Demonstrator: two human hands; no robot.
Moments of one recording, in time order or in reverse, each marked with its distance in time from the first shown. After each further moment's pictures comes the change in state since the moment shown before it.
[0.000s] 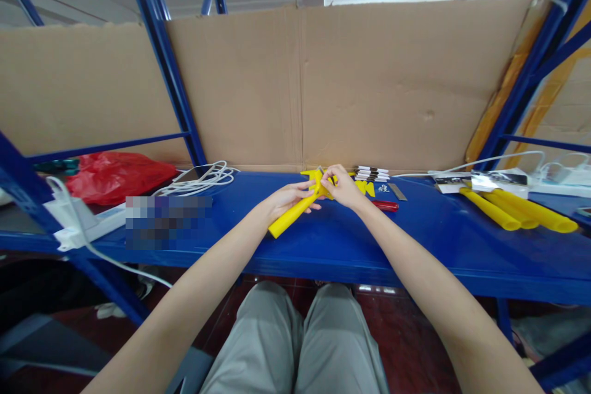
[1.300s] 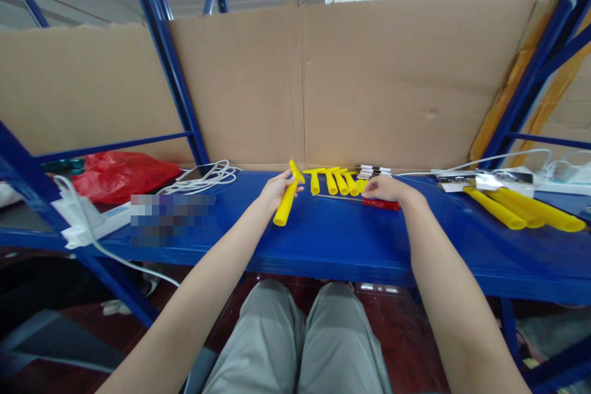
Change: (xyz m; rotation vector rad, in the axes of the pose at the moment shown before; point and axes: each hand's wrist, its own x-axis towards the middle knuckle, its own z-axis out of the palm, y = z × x) left_hand 0.000 0.013 -0.014 -0.115 0.525 0.145; right_hand -0.013 0.024 -0.094 -0.468 -0.522 0.493
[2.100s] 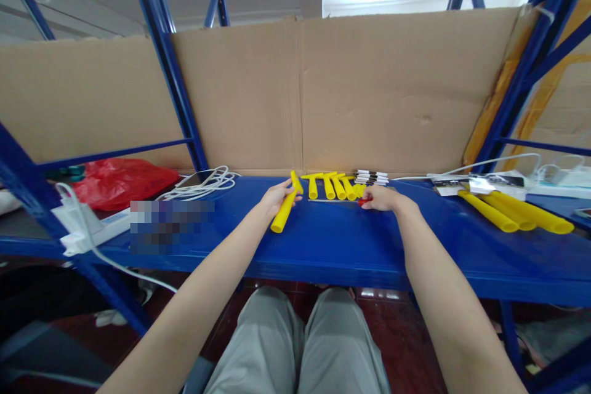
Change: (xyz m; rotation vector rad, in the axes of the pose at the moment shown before) left_hand 0.000 -0.004 0.001 0.117 0.060 -0.030; right_hand 0.004 0.011 0.014 -0.076 -0.036 -0.046
